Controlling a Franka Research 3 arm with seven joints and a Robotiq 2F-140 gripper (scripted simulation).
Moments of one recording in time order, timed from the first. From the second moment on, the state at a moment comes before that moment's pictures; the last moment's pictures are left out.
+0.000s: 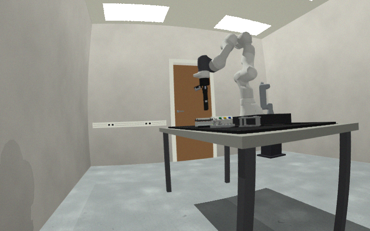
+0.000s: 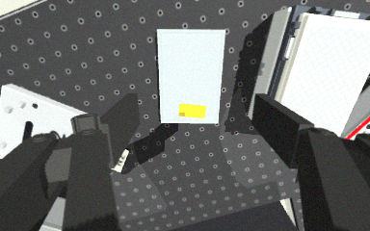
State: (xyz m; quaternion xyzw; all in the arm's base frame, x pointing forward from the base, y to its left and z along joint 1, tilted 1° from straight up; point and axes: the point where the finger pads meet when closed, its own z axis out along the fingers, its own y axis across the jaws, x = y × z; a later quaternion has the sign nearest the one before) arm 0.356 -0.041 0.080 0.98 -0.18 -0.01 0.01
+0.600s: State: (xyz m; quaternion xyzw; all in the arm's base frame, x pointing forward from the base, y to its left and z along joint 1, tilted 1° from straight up) arm 0.350 -0.041 0.033 0.98 -0.19 -0.01 0.01
